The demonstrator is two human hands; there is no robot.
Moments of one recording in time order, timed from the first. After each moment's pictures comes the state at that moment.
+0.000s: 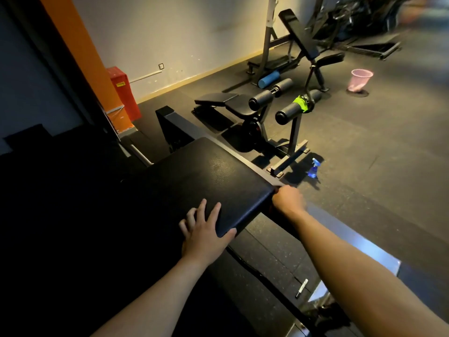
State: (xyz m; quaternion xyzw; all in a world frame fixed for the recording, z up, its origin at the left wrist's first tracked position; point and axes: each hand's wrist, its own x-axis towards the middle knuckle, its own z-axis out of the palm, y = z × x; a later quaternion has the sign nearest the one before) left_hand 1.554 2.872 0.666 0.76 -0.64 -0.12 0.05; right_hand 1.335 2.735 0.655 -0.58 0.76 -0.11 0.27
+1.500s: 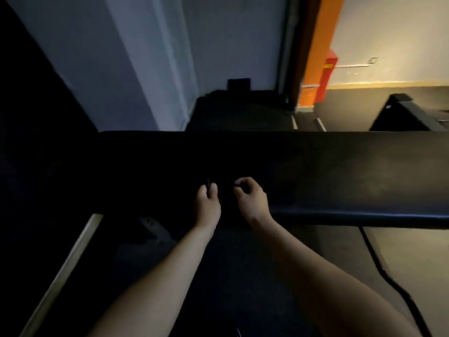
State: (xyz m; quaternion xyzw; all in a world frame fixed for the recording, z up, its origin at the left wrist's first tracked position) left_hand 1.847 3.374 0.703 0.81 -0.07 -0.14 0.57; right_hand 1.775 3.269 0.719 -0.72 0.28 -0.20 0.60
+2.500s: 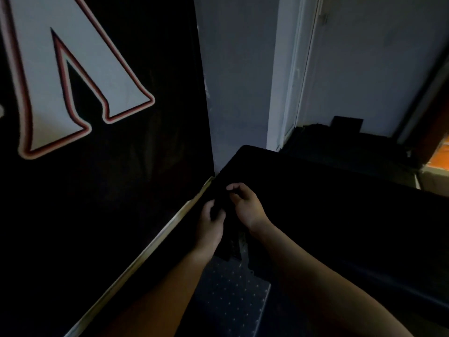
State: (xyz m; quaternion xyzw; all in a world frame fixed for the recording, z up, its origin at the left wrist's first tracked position) left_hand 2.031 3.708 0.713 0.76 0.05 -0.03 0.64; right_hand 2.051 3.588 0.737 -0.75 0.04 -0.04 0.66
